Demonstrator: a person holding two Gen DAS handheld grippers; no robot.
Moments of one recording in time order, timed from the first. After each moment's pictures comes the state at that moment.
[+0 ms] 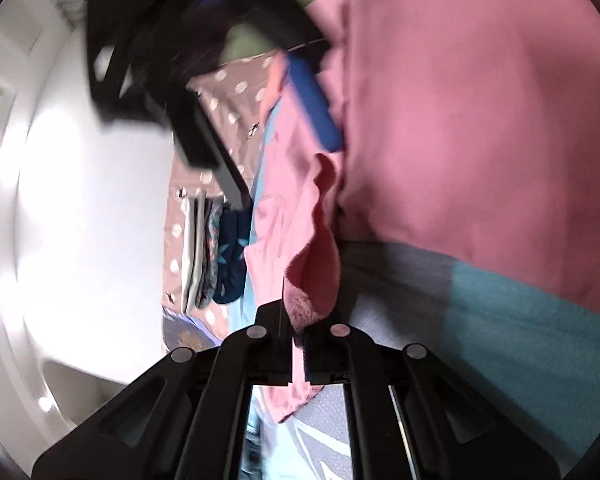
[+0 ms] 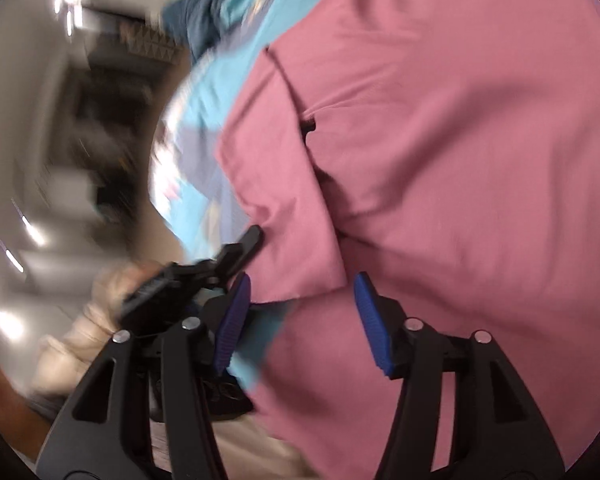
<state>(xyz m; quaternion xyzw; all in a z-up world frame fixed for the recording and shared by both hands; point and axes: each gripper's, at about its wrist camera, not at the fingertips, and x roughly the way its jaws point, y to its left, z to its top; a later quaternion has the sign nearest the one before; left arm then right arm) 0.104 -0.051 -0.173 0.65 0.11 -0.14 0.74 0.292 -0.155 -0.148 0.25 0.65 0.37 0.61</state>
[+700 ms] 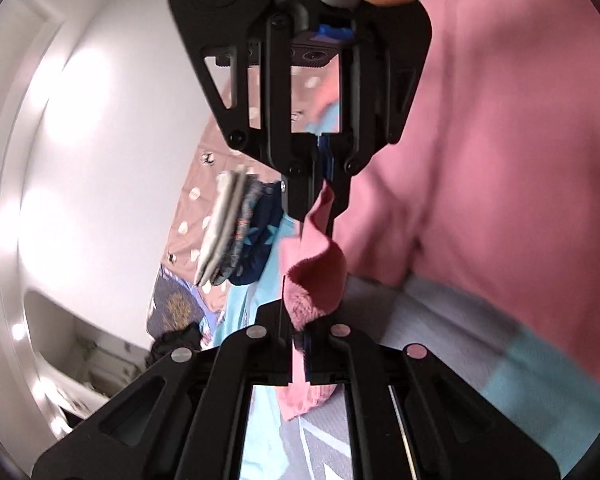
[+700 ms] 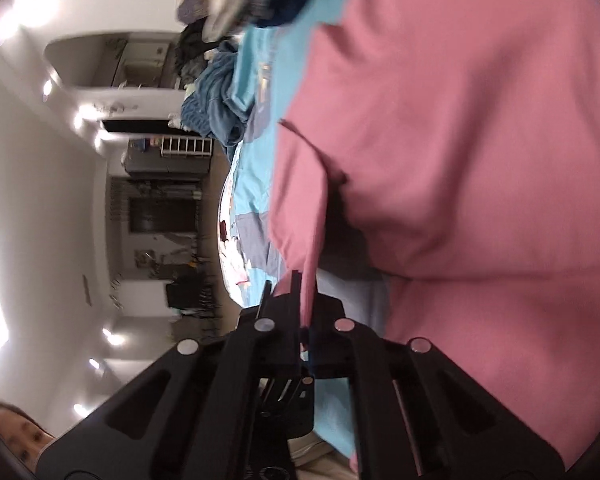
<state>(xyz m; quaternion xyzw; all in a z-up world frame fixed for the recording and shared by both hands) 0.133 -0.068 -0.107 0.55 0.13 -0.10 0.82 0.311 -0.150 -0.124 0.34 0.58 0.34 0.66</state>
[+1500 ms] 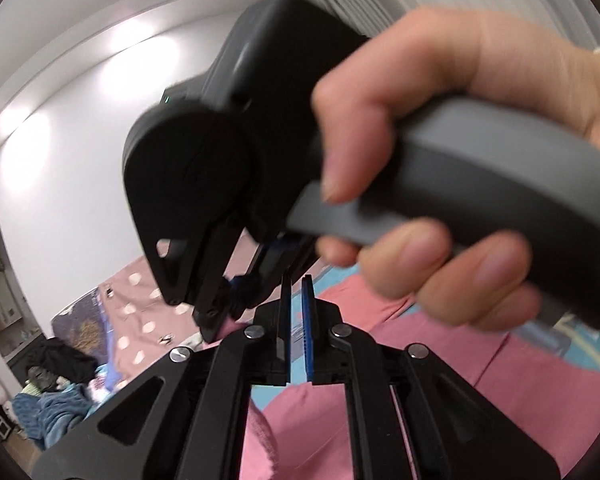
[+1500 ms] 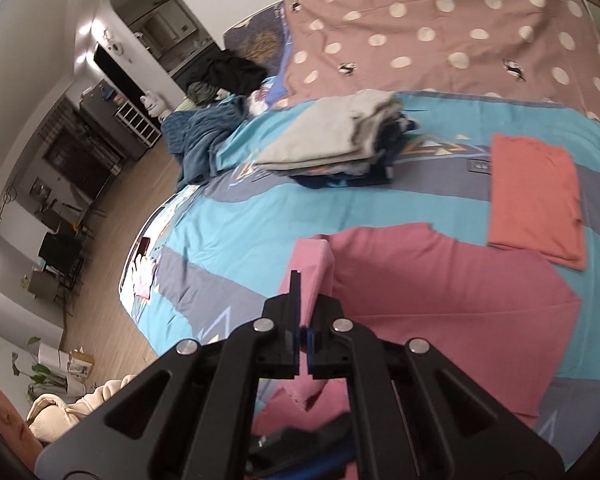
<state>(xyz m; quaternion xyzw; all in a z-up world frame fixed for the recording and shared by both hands) 0.170 -0.241 0.048 0.26 0.04 -0.23 0.94 0.341 -0.238 0.074 0.11 0.47 0.28 0.83</state>
